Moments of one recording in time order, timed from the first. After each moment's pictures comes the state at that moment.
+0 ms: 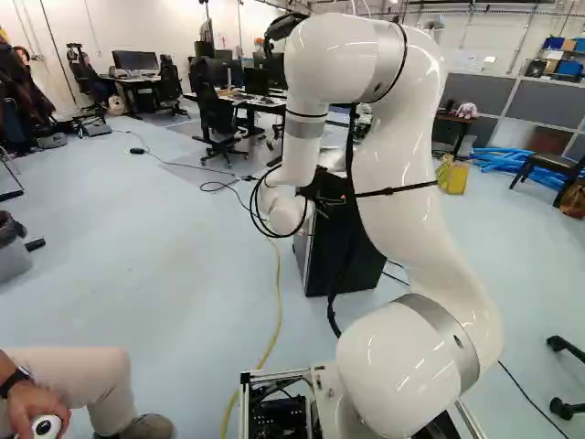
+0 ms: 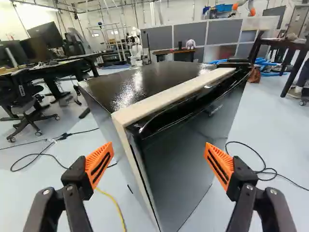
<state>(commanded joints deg) 16.1 -34.3 -41.4 56.5 73.0 0.0</state>
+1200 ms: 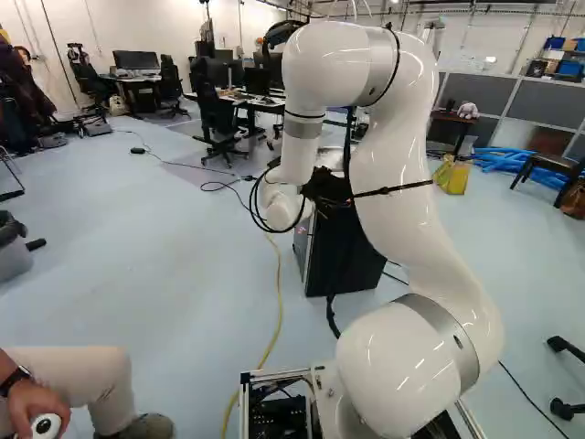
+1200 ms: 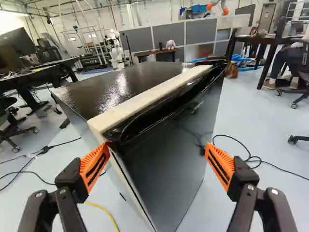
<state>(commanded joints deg) 15.7 -35.9 -44.0 64.0 73.0 0.0</state>
